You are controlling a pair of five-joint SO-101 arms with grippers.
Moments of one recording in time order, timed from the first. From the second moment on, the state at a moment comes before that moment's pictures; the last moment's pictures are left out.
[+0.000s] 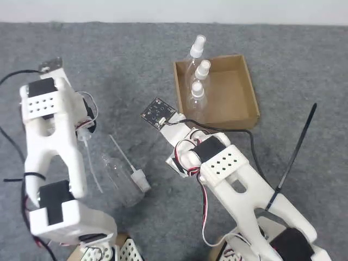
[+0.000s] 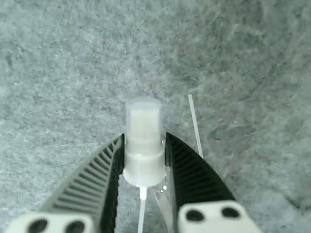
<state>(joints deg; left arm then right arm) -22.0 2.8 7.3 90.0 12.7 -39.7 -23.2 39.6 58.8 14.2</state>
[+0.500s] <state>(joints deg) -22.0 -6.2 7.3 90.2 12.7 -39.7 -23.2 39.6 58.8 14.2</state>
